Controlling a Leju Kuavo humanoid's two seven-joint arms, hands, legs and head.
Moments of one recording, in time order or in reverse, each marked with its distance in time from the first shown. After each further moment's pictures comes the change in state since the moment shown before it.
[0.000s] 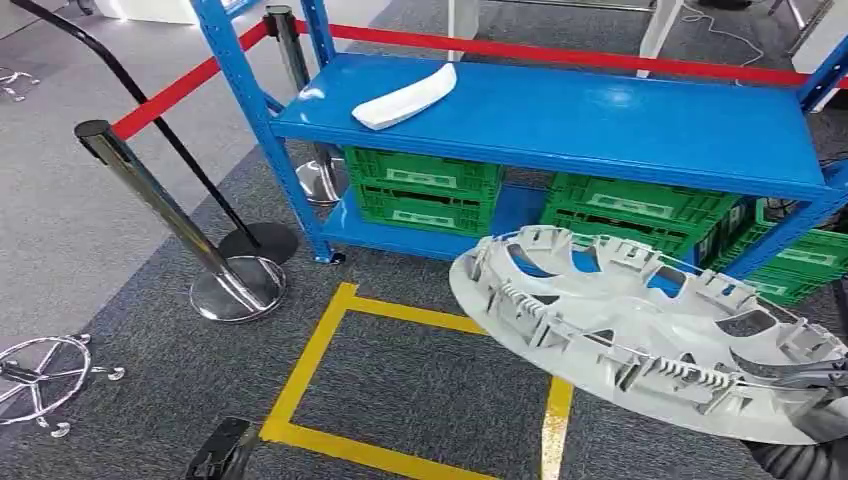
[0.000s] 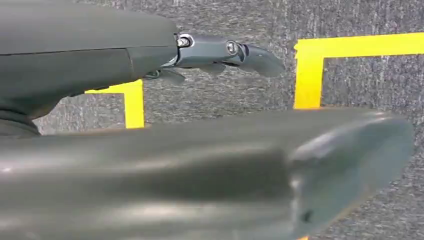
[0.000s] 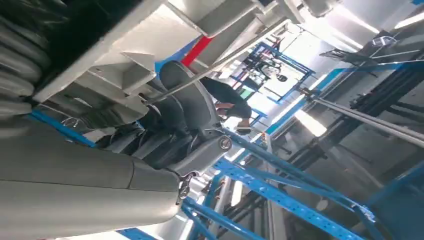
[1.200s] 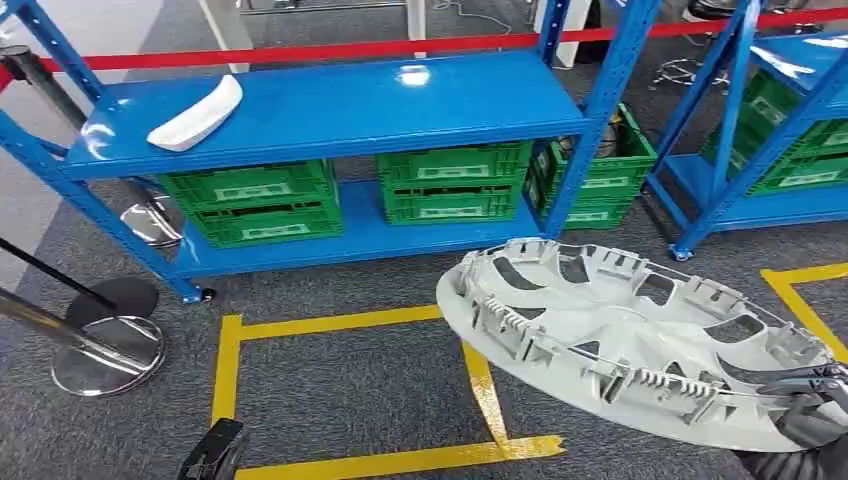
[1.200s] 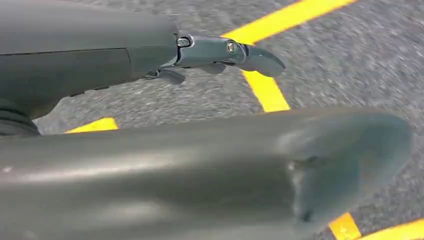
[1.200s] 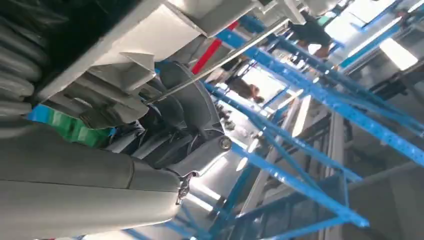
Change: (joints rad) left arm 0.002 0.019 0.012 0.000 -0.034 0.000 0.000; right arm 0.027 -0.010 0.018 -0.004 0.017 0.000 -0.018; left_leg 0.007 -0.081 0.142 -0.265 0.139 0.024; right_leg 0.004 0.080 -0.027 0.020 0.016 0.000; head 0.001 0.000
